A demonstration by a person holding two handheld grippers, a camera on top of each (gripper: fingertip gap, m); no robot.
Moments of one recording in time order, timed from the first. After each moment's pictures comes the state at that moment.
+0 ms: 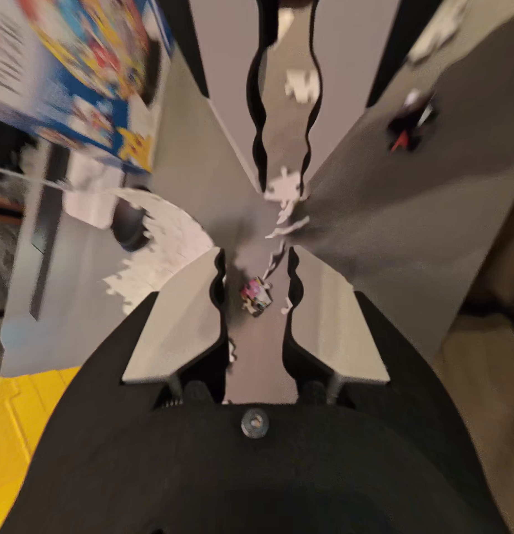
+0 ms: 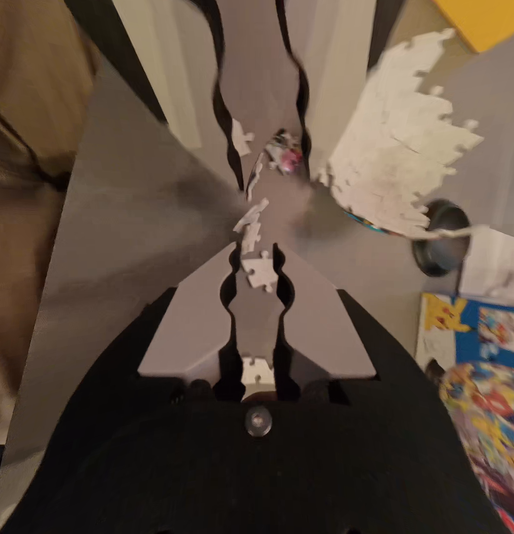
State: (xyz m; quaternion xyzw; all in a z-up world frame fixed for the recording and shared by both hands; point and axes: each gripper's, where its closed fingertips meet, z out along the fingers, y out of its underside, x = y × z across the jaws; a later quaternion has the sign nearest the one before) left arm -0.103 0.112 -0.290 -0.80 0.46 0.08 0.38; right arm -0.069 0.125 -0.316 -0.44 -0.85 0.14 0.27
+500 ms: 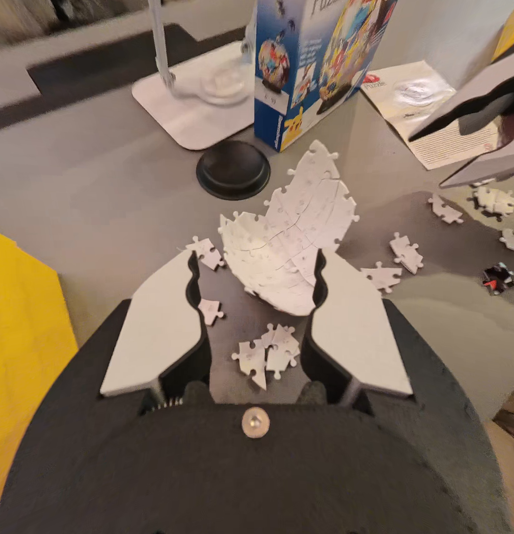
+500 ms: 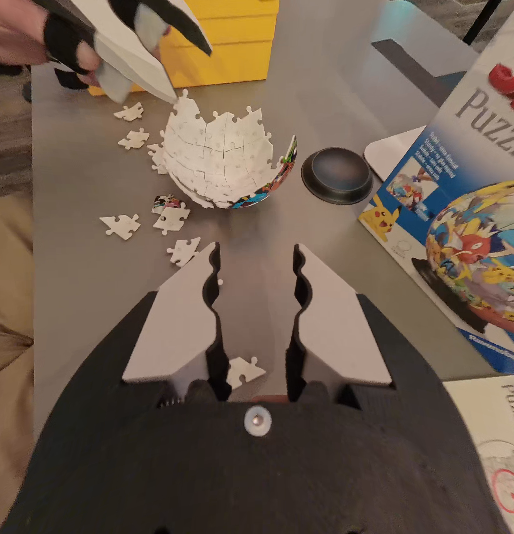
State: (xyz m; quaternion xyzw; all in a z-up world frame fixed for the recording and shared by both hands) left arm -0.224 0.175 -0.267 -0.87 0.14 -0.10 0.45; right arm -0.063 0.209 -0.272 -0.64 -0.60 0.31 0.36
